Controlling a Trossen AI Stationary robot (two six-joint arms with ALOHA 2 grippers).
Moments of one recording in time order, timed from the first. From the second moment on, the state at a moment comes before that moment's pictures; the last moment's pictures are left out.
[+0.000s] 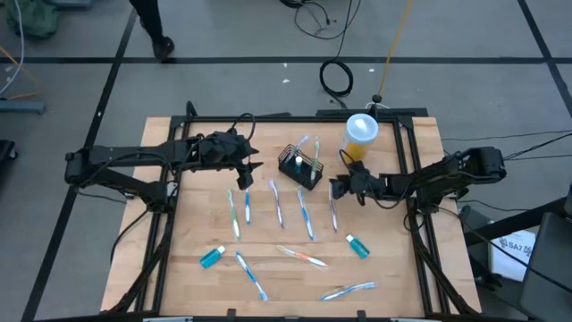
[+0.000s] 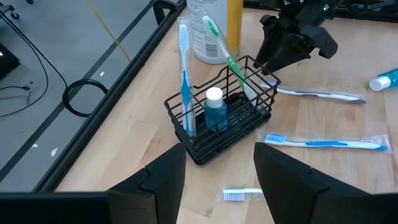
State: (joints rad) left arm 0.17 1.19 0.97 -0.38 -0.18 -0.03; right arm -0.07 1.38 0.30 0.41 0.42 0.93
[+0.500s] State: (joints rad) left arm 0.17 1.19 0.97 -0.38 -0.18 -0.02; right arm -0.07 1.55 0.30 0.56 0.42 0.94
